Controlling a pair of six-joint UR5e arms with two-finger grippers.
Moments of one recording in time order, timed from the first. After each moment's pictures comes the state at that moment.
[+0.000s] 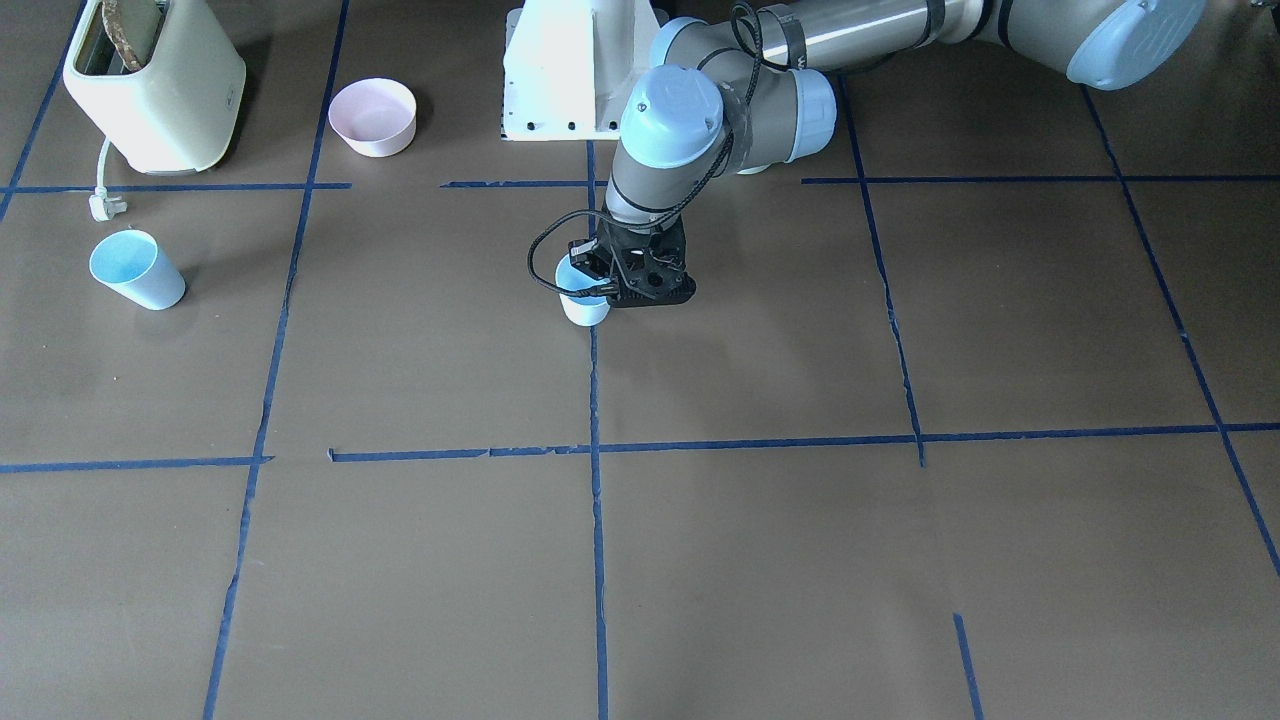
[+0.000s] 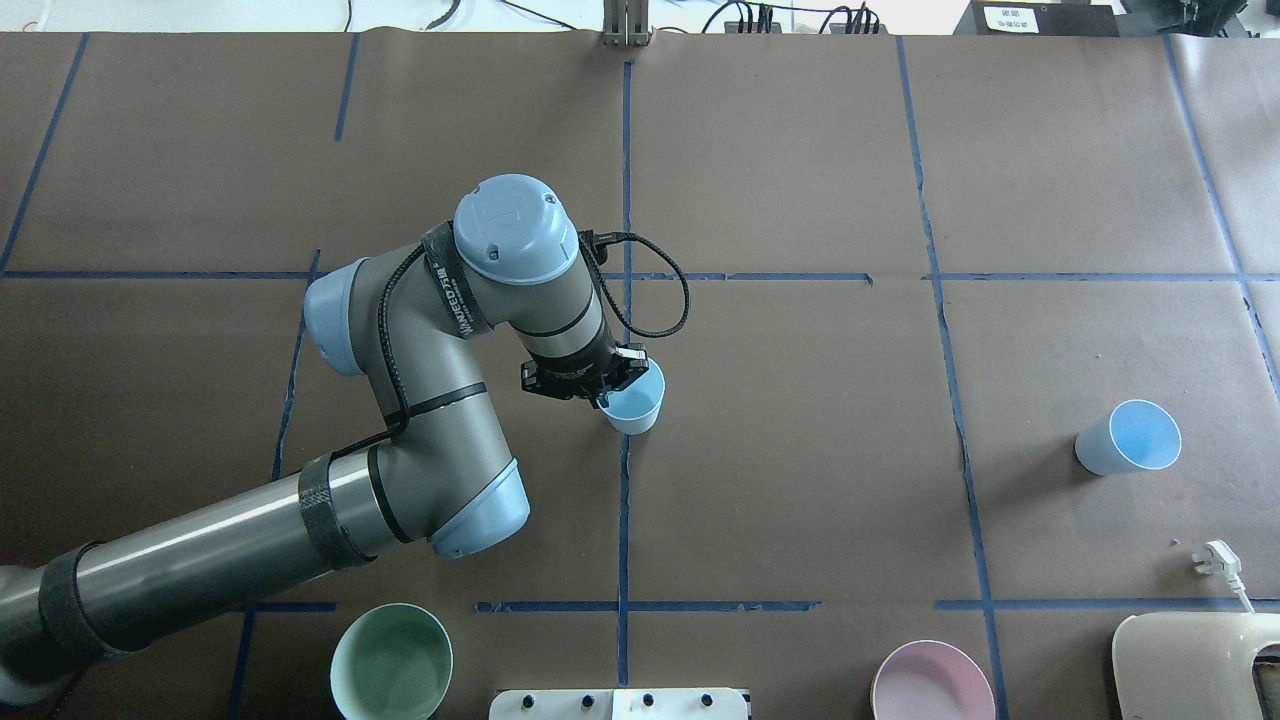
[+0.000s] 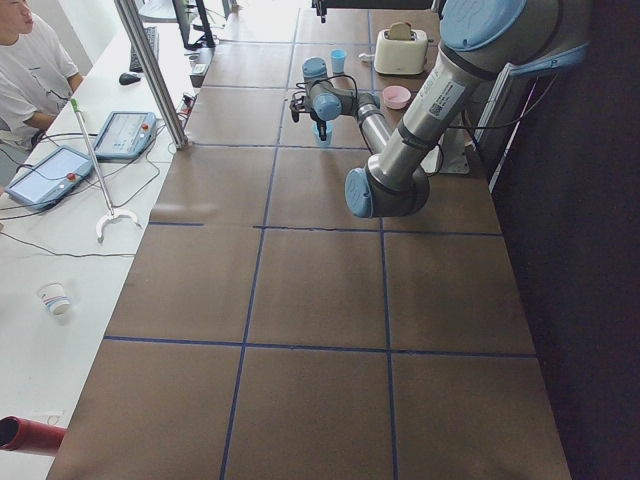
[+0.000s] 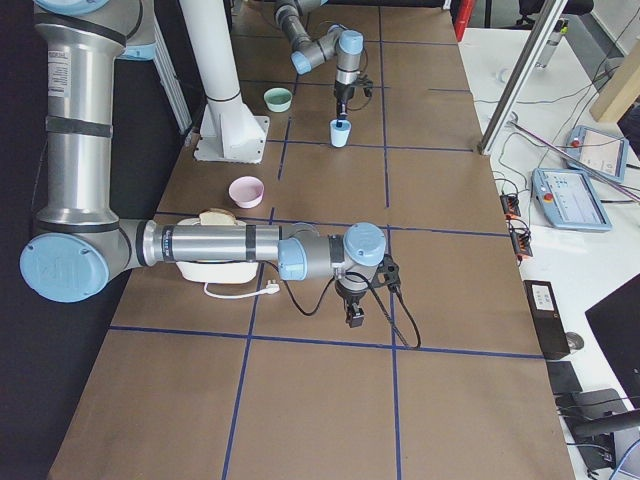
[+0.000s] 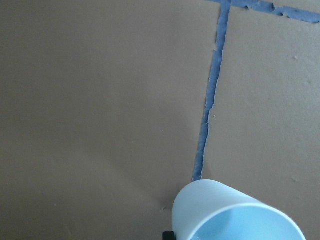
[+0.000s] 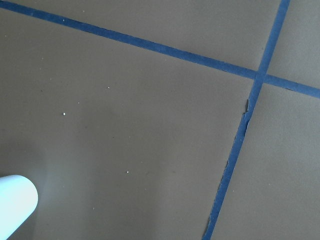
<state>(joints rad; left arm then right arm) -0.53 -2.37 -1.51 -1.68 -2.05 -1.36 1.40 -1.66 1.68 -1.48 2.39 -0.10</state>
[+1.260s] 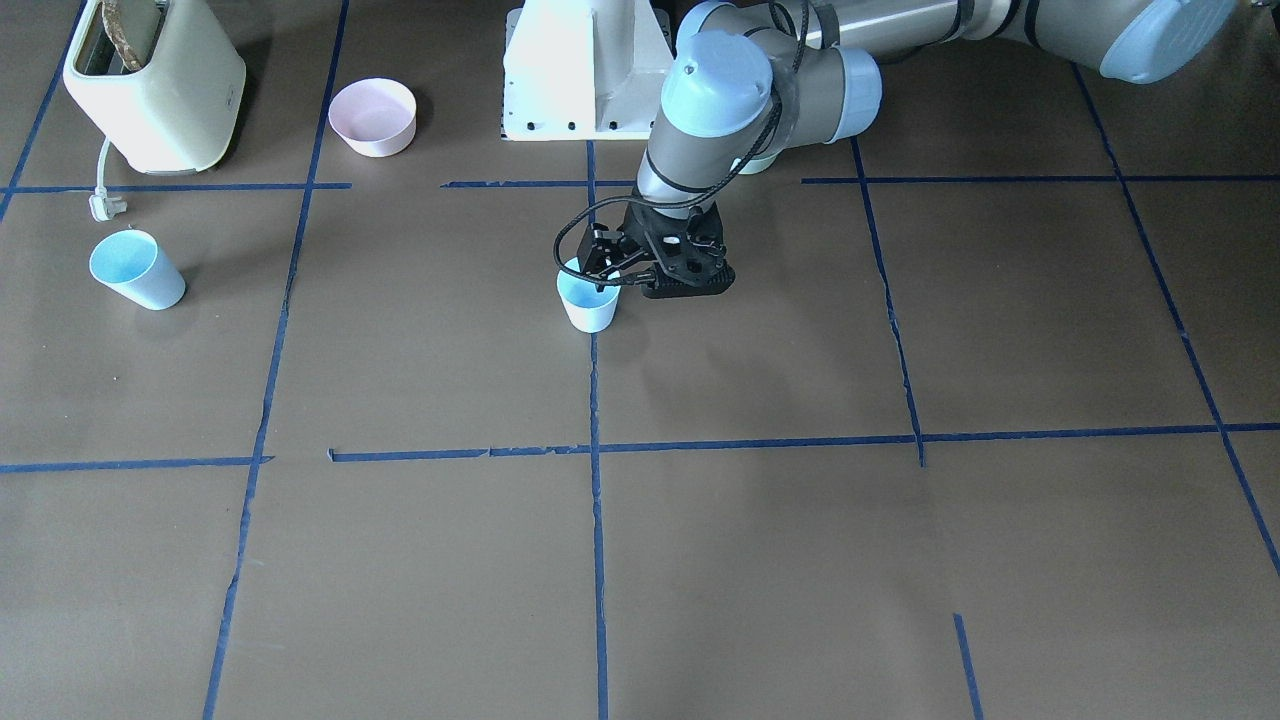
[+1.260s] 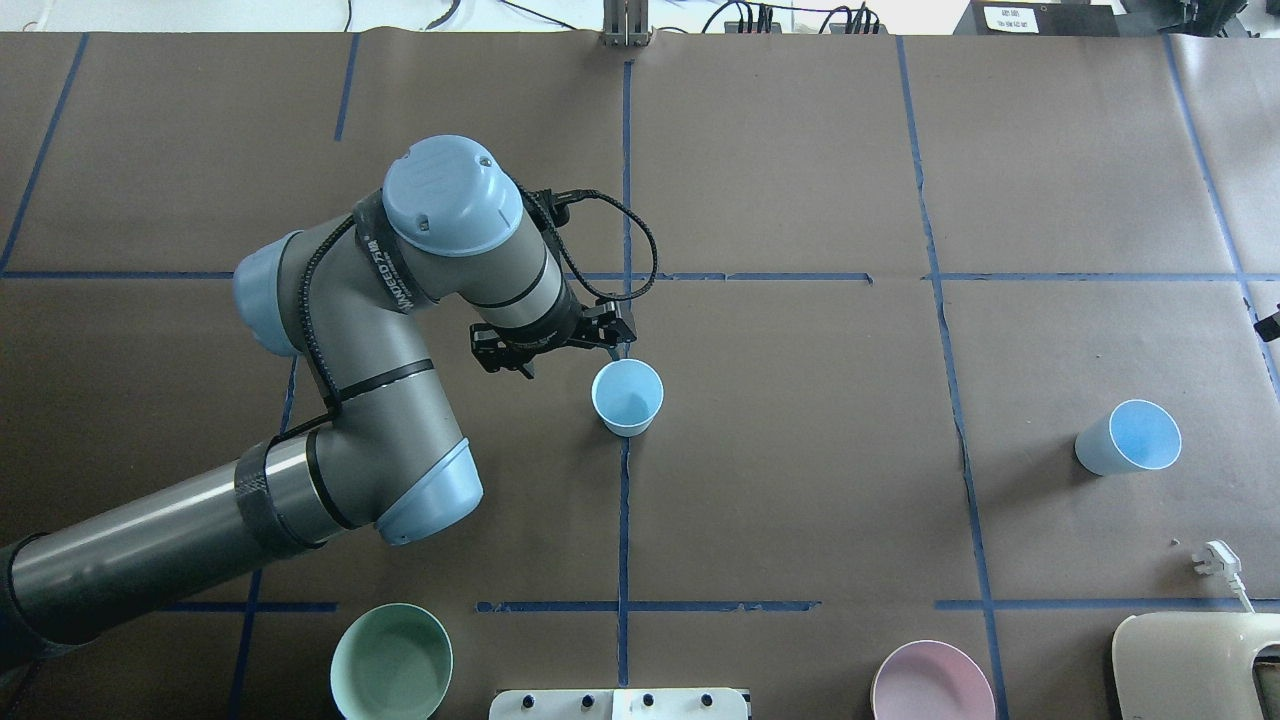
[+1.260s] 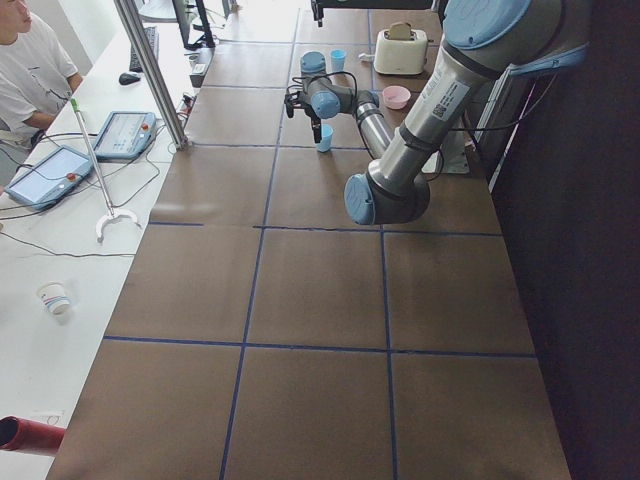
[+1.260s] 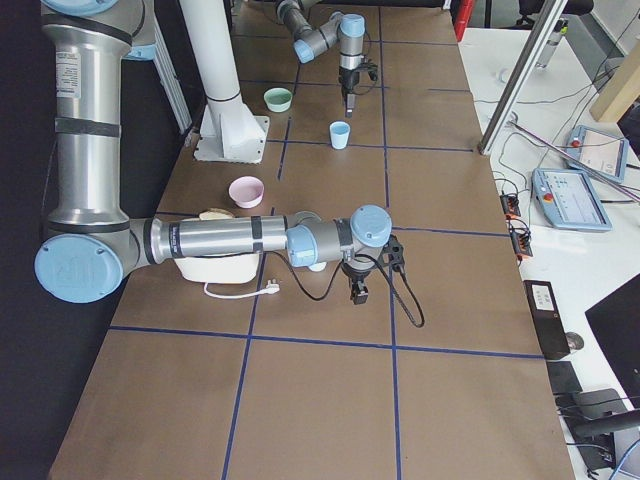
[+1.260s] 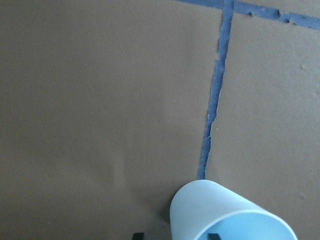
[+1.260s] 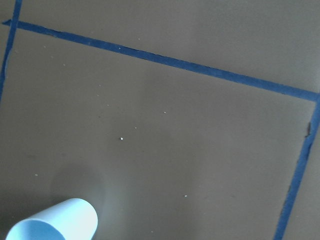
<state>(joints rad) -0.59 -2.30 -1.65 -1.68 -2.03 -1.38 1.32 -1.65 1.72 -1.41 2.46 0.10</state>
